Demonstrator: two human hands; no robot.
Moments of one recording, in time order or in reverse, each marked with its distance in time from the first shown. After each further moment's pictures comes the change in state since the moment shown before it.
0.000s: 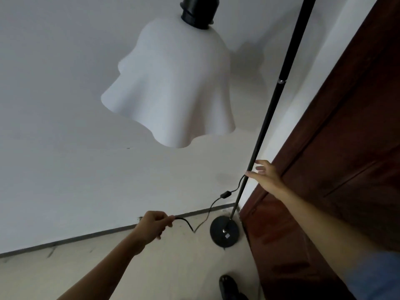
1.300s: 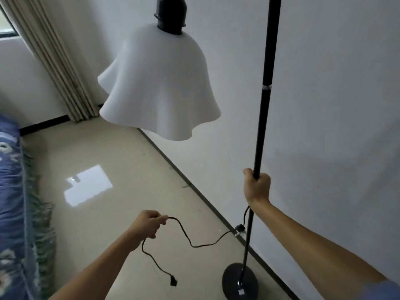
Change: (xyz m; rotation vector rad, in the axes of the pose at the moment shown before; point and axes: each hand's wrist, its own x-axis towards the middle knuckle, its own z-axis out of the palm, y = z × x) left_hand -0.258 -0.208 -0.132 -0.576 0.914 -0.374; right_hand -0.231 -0.251 0.375 0.190 -0.660 -0.566
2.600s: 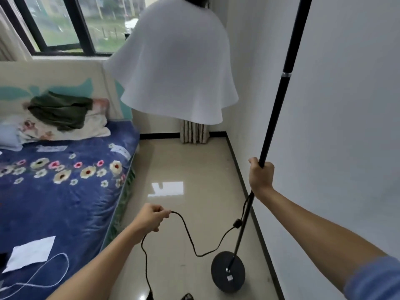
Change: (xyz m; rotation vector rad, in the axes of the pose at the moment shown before) left_hand 0.463 0.032 -0.669 -0.222 0.566 -0.142; right_hand 0.323 -0.260 0.899 0.106 -0.614 -0.178
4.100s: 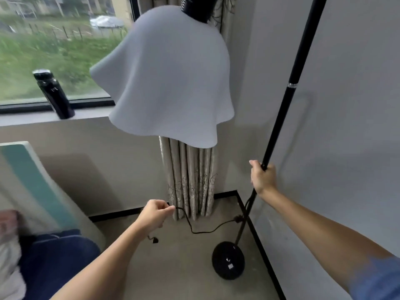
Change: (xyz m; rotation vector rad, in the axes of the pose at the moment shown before) left_hand 0.941 0.384 -0.231 0.021 -0.062 0.086; right_hand 0.882 -0.024 0.482 -0.028 0.085 0.008
